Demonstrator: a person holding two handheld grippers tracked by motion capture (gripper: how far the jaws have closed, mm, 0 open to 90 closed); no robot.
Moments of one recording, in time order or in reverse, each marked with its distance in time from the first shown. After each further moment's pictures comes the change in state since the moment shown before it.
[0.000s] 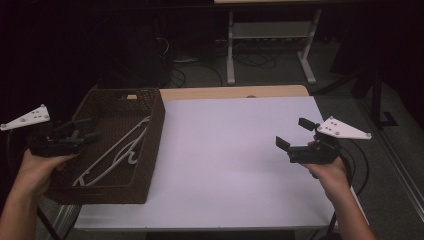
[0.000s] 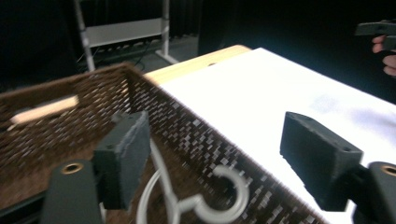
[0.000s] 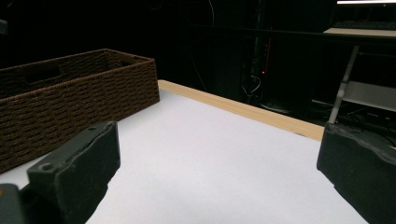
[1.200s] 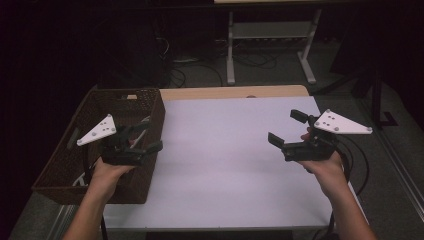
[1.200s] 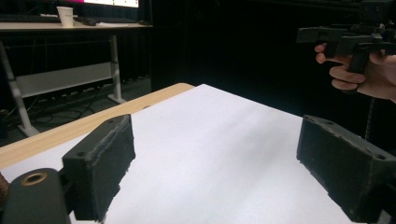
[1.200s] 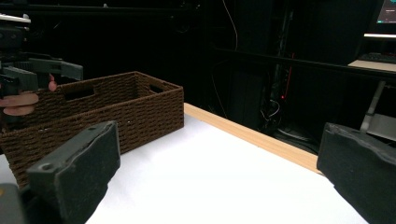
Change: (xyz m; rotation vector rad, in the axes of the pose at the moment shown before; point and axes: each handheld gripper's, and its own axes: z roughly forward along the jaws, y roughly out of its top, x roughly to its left) left arm -0.080 -0.016 0.102 -0.173 -0.173 0.042; right arm 0.024 0.032 0.001 -0.069 0.091 -0.055
